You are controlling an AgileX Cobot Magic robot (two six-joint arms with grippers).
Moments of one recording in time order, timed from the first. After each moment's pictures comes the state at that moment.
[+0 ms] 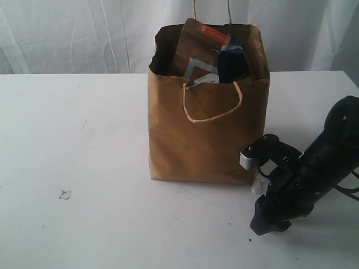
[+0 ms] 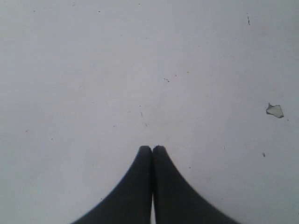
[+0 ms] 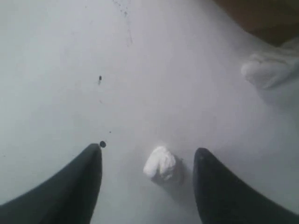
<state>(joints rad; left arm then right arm) 0.04 0.00 0.02 0.11 0.54 -0.21 0.24 1.68 -0.78 0.50 0.69 -0.88</state>
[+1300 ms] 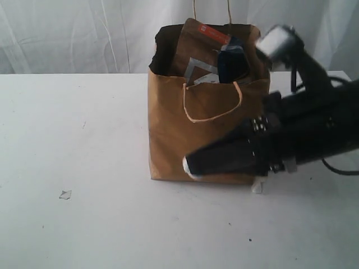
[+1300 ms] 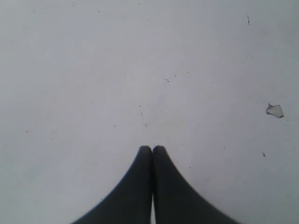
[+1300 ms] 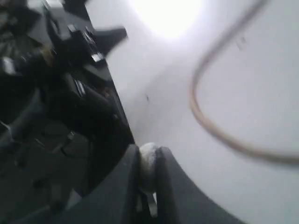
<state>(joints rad) 0.04 0.00 0.02 0.11 0.54 -0.21 0.26 1.24 -0.83 1.21 1.22 -1.02</state>
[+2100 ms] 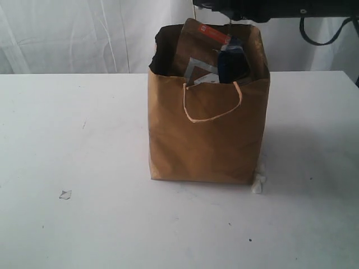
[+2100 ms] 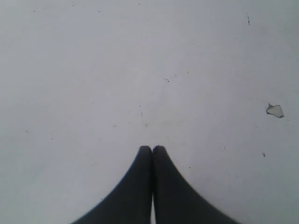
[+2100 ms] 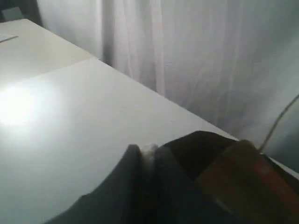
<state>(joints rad) 0.04 0.00 0.02 0.11 0.54 -0.21 0.27 1.42 -1.20 1.41 0.64 -1.41</state>
